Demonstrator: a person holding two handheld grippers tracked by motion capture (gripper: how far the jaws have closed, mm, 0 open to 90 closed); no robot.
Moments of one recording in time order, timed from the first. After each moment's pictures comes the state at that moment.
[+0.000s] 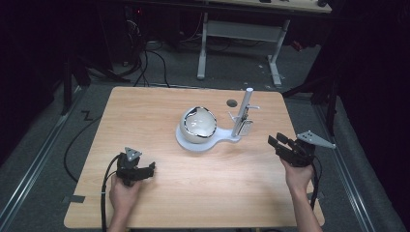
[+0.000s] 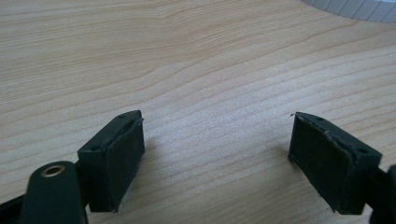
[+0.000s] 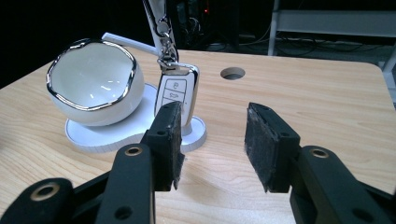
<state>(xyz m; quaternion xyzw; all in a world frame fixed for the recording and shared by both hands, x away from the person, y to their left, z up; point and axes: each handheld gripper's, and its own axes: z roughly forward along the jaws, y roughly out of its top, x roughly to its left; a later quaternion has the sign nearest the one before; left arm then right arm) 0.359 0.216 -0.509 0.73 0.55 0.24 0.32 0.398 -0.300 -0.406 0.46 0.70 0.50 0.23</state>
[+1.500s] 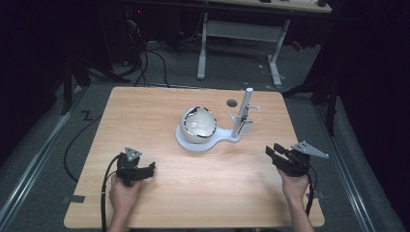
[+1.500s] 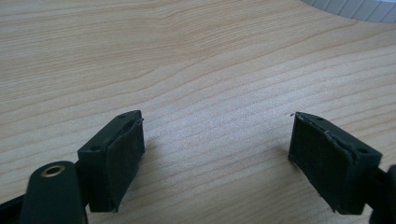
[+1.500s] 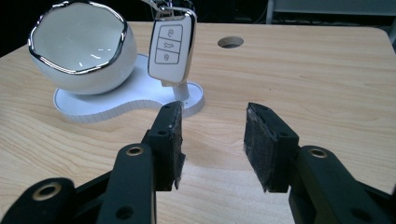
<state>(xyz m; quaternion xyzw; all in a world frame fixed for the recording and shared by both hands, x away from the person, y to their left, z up) 0.359 0.216 -0.509 0.73 0.55 0.24 0.32 0.385 -0.298 -0.438 0.47 0.70 0.48 0.23</state>
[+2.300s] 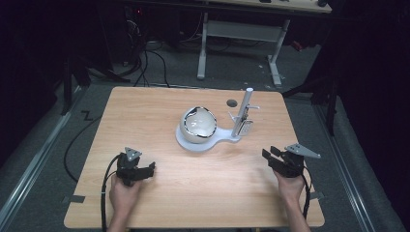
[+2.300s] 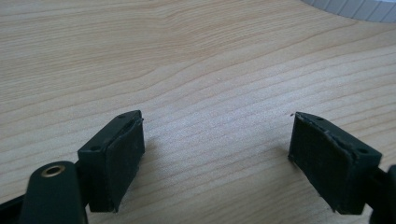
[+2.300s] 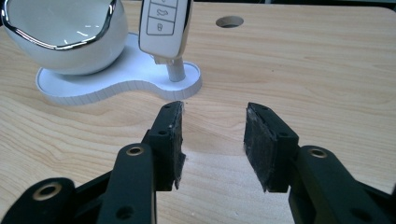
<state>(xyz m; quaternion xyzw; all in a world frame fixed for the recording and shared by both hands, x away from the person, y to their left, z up) 0.359 0.216 -0.509 0.73 0.55 0.24 0.32 0.390 -0.290 -0.455 0.48 0.72 0.45 0.23</state>
